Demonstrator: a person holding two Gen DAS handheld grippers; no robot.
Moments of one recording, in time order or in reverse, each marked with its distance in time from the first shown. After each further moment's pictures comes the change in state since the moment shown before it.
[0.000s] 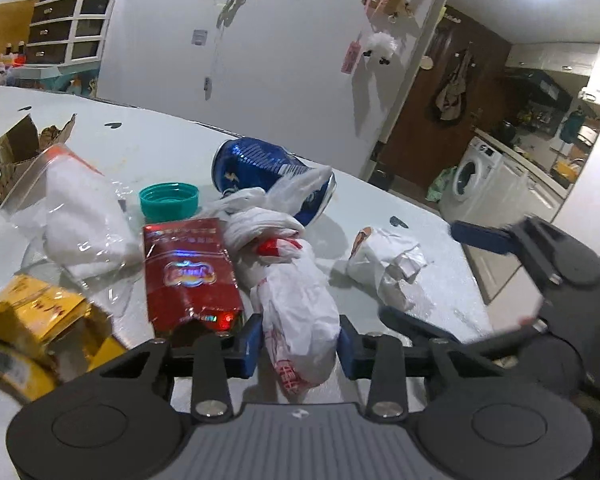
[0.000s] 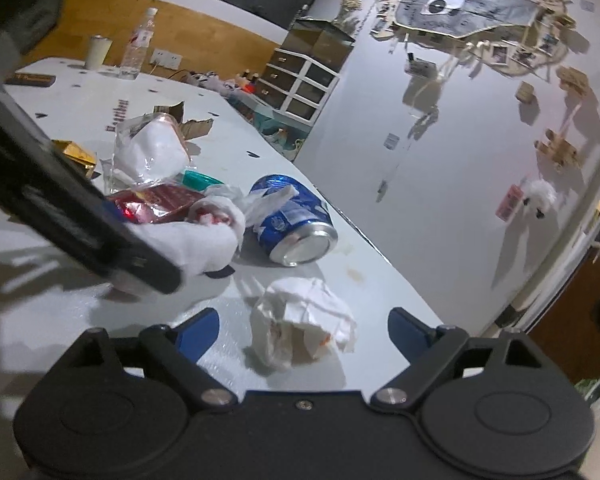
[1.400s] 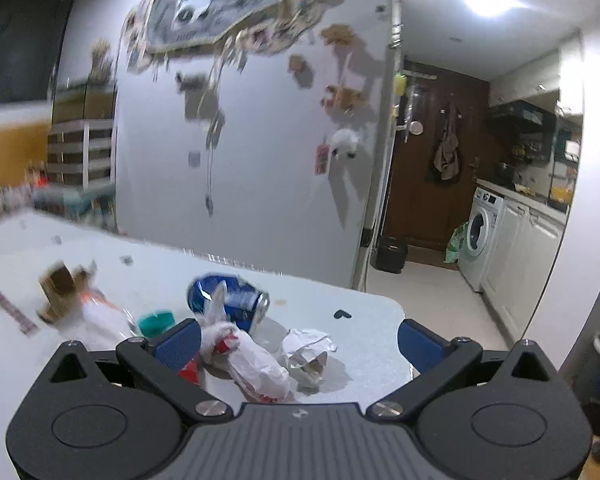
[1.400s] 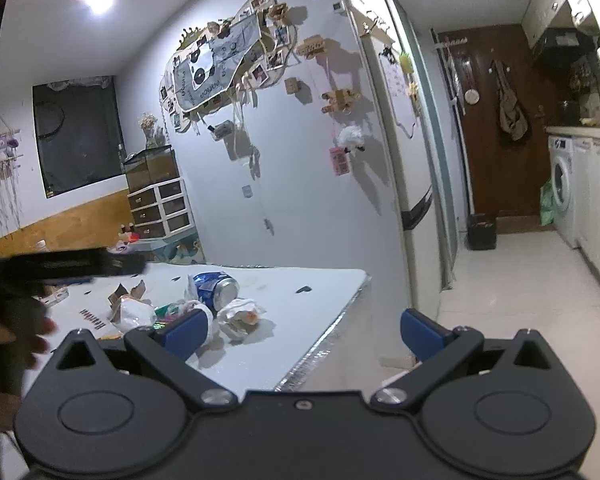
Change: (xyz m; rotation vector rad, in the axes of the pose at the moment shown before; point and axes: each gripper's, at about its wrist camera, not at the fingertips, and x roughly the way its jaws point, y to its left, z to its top) left arm -0.082 -0.114 0.007 0.117 -0.280 0.121; right arm -0.243 -0.050 -0.080 0.812 -0.161 -0.180
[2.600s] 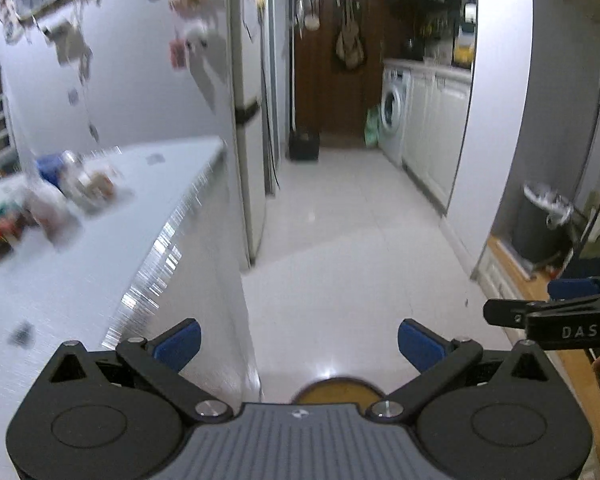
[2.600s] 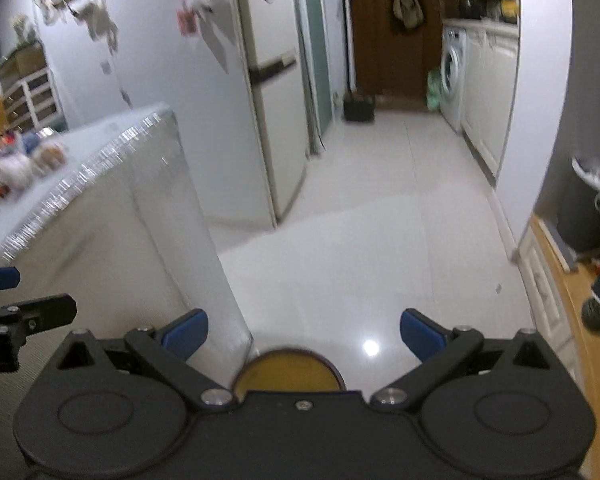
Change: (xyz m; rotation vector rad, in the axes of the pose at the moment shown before) left arm -0.031 -0.176 -0.145 0.264 0.233 -0.159; right arm -0.043 -0.150 -0.099 0.046 0.366 -0.356
